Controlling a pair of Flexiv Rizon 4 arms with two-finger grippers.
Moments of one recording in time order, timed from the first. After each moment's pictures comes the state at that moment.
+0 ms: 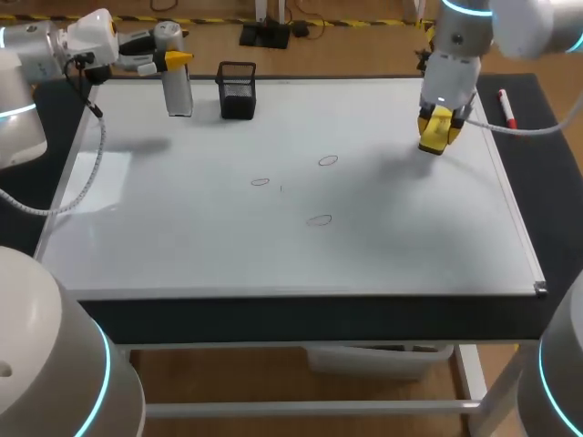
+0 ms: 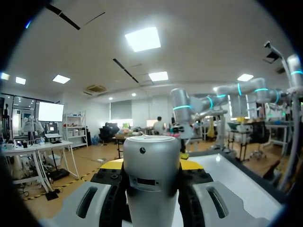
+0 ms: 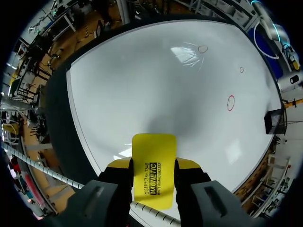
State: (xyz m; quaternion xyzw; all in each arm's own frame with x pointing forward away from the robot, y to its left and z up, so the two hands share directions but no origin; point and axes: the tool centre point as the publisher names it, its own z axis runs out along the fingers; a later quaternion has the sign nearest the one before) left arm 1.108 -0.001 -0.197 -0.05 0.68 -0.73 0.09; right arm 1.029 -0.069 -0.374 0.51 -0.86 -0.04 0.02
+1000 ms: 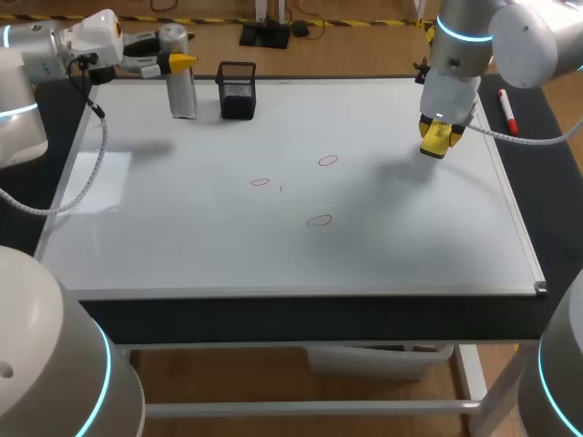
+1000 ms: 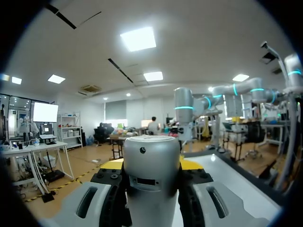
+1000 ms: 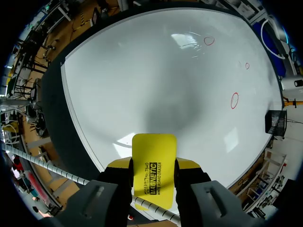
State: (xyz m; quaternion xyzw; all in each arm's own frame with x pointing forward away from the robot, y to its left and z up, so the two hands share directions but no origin) left arm 1.093 -0.018 -0.194 -0.03 0.68 -0.73 0.07; right arm 1.023 -0.071 -0.374 0.51 -0.86 0.02 -0.02
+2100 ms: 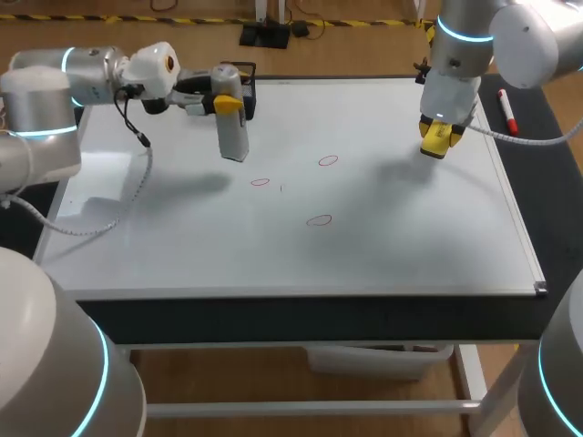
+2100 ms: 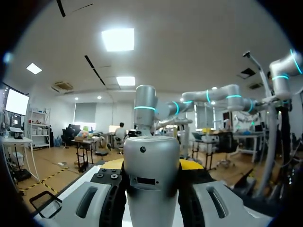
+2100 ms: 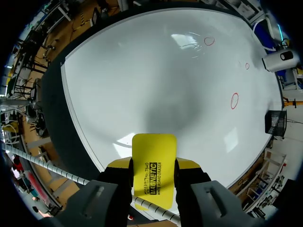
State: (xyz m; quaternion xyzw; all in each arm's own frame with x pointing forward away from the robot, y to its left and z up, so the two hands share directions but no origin) left arm 0.991 -0.112 -0.215 0.05 0.65 -0.76 -0.06; right arm 1.023 -0.071 -0.374 0.51 -0.86 0.02 -0.02
